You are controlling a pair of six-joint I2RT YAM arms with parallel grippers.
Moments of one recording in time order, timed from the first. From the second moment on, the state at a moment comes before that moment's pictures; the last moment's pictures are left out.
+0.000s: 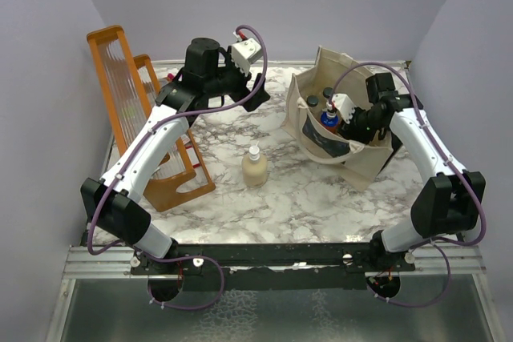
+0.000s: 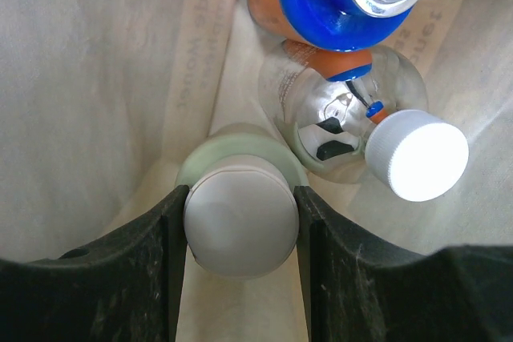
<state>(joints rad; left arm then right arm) -0.46 1.52 1.61 -0.46 0.48 0.16 0.11 1.51 1.32 -0.98 -0.30 -0.94</state>
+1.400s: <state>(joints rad) -0.47 1.52 1.59 -0.47 0.48 0.19 0.12 1.49 1.41 -0.93 -0.29 -0.87</state>
